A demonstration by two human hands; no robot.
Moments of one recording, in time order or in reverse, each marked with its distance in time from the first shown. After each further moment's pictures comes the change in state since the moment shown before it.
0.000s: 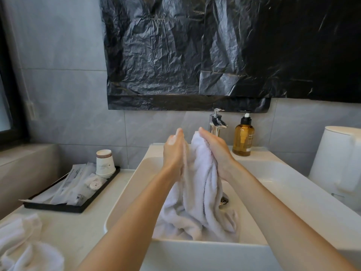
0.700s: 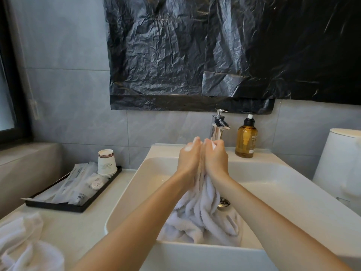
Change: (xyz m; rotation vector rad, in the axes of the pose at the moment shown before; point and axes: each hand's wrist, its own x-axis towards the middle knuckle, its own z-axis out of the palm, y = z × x) left_hand -0.018 -0.008 0.018 -0.041 -0.166 -0.082; right_hand 0.007 0.028 0.012 -0.446 0.339 -0.260
